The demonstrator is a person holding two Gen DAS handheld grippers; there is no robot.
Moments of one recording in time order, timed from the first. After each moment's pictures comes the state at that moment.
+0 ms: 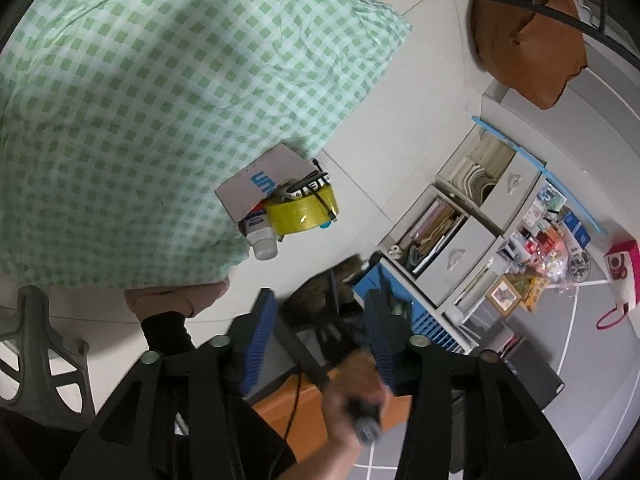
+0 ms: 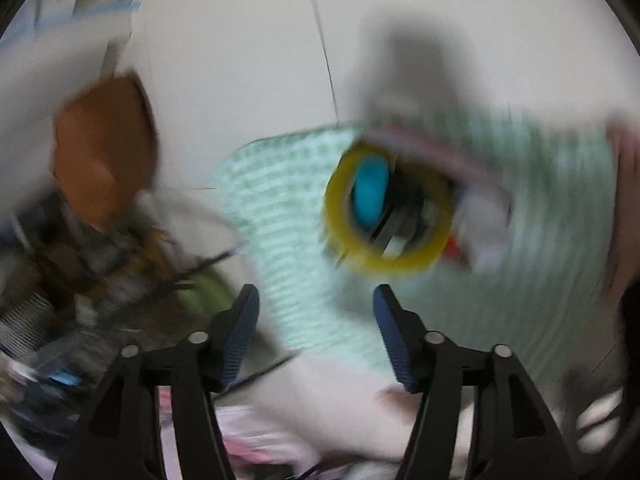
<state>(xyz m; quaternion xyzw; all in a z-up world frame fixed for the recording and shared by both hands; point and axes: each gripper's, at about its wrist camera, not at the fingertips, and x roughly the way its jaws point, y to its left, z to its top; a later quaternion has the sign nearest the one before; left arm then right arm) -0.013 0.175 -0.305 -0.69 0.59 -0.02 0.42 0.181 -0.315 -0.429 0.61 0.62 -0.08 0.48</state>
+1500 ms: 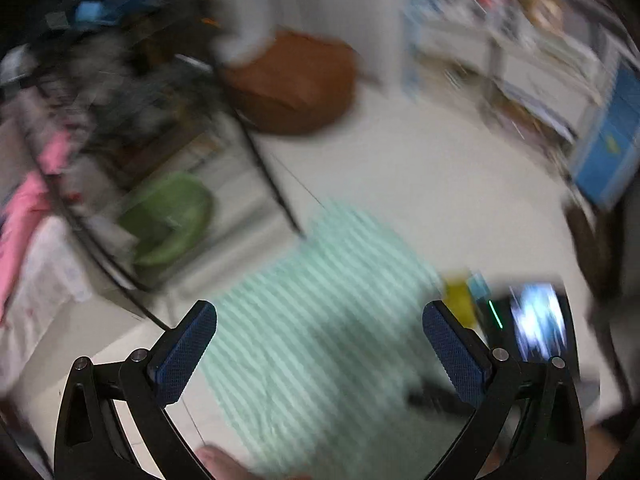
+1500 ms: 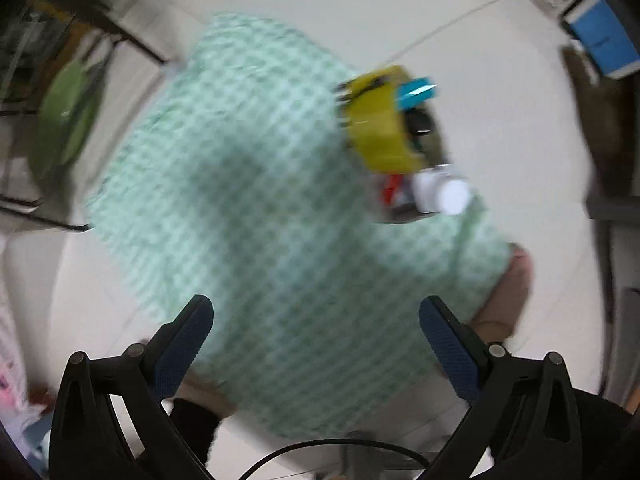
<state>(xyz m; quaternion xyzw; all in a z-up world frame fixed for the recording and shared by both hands) -0.012 0.011 -0.085 0.07 0.49 -0.02 0.87 0.123 -0.143 -0.388 0.06 0.75 -0.04 0.66</state>
